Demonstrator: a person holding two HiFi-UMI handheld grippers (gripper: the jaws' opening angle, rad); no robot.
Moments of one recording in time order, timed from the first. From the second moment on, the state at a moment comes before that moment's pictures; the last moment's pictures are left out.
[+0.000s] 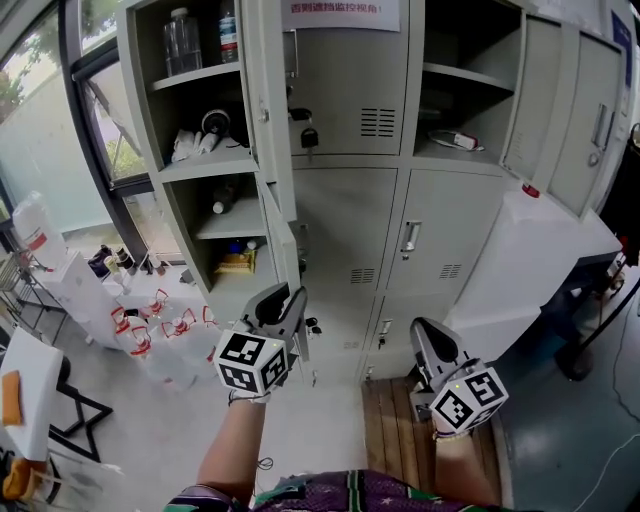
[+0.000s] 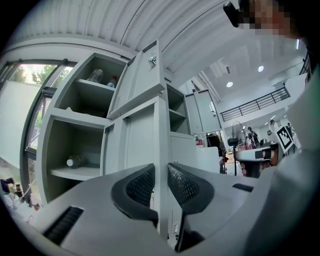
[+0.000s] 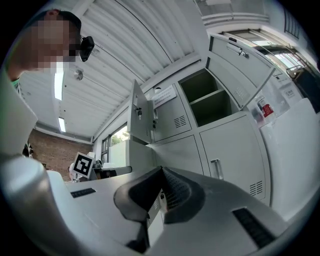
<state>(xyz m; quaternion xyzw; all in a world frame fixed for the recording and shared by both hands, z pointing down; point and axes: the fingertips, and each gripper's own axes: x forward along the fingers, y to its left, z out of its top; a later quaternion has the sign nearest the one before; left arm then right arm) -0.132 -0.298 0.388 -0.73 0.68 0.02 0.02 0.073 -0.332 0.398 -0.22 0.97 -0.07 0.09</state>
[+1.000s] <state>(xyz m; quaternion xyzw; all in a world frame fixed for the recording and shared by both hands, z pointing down) -0.205 -0.239 0.389 -0.67 0.74 0.03 0.01 0.021 -0.338 0.417 -0.18 0.98 -0.10 0.07</state>
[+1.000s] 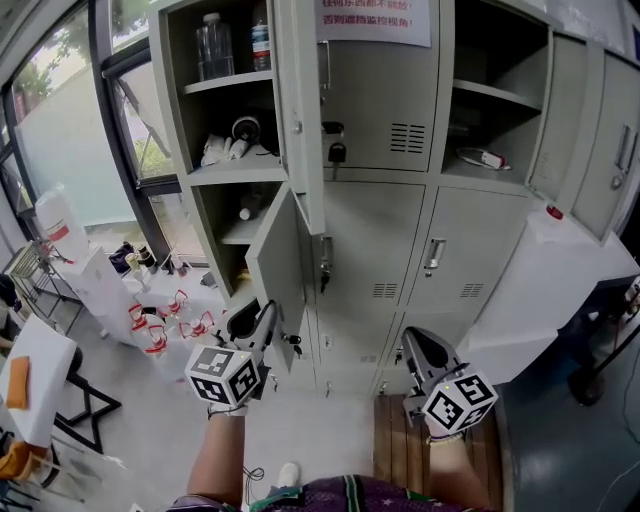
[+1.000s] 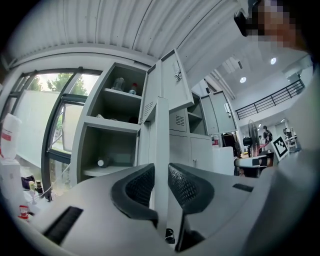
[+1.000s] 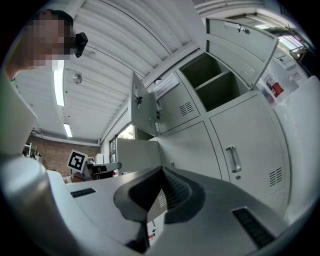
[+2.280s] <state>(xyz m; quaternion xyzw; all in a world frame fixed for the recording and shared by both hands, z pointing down) -0.409 -0.212 0.392 -0.69 0.72 0.03 0.00 -0.175 -0.284 0.410 -0.22 0.97 -0.07 0.06</state>
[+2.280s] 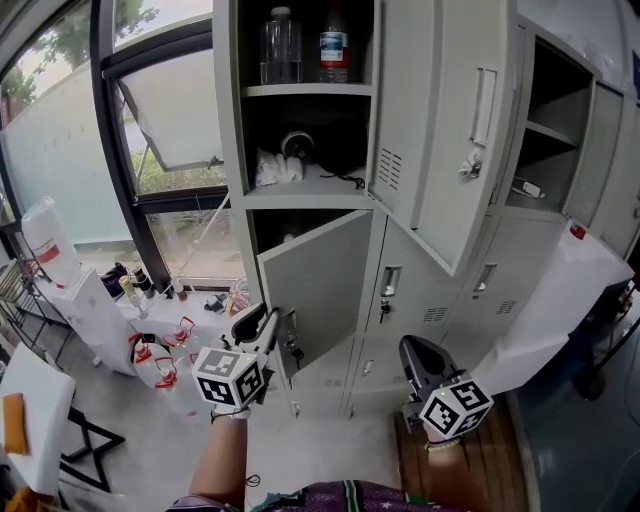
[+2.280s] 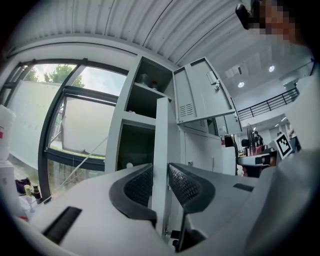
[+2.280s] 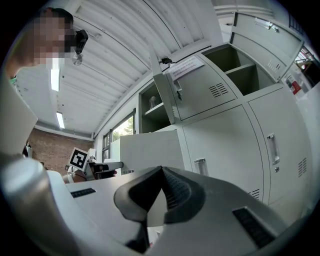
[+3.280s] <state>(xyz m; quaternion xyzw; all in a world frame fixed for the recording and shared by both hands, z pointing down) -0.500 -0.265 0.422 -0.66 0.75 0.00 -0.03 -0.223 -0.293 0.426 -0.26 0.96 -0.08 0.05</state>
